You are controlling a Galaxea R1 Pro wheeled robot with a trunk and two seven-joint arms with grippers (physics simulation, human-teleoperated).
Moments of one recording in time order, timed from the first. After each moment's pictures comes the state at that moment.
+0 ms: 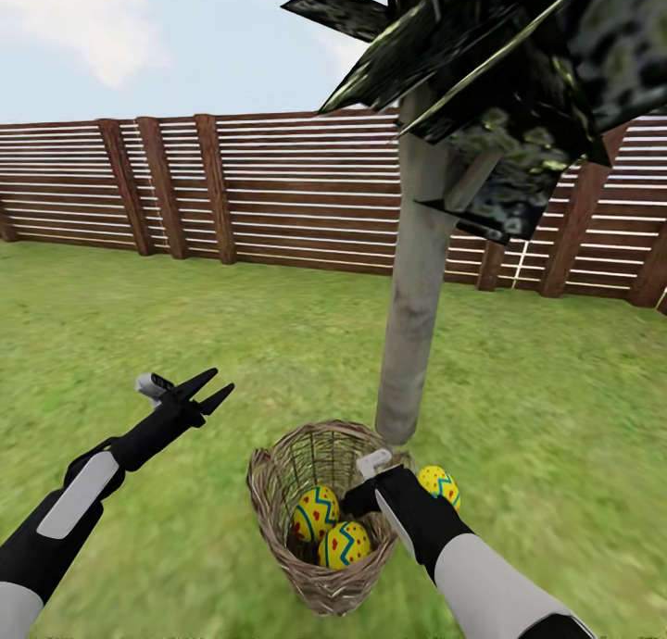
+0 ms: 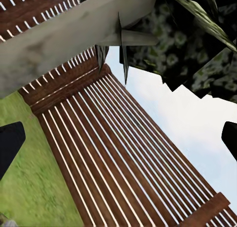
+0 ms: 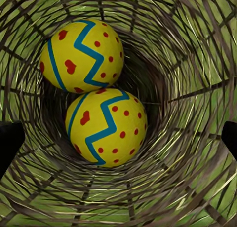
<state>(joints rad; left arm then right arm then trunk) -0.52 0.36 -0.13 -1.10 1.33 0.65 -0.89 -0.71 0.17 0.32 -0.54 0.04 0.61 0.11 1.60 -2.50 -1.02</state>
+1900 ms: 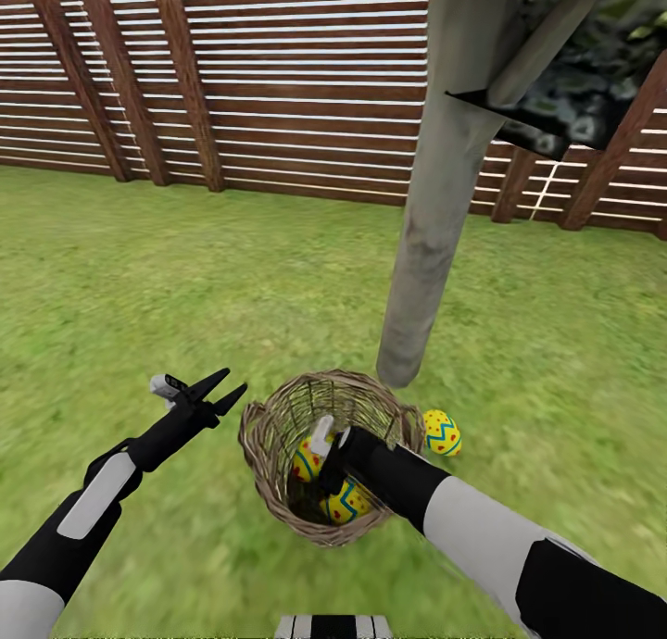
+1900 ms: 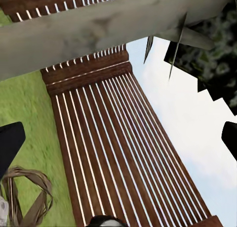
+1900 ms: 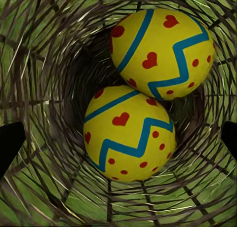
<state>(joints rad) -0.52 0.30 -0.13 -1.10 1.32 0.65 -0.89 -0.92 0.13 0.97 -0.68 0.10 0.68 0.42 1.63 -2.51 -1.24</state>
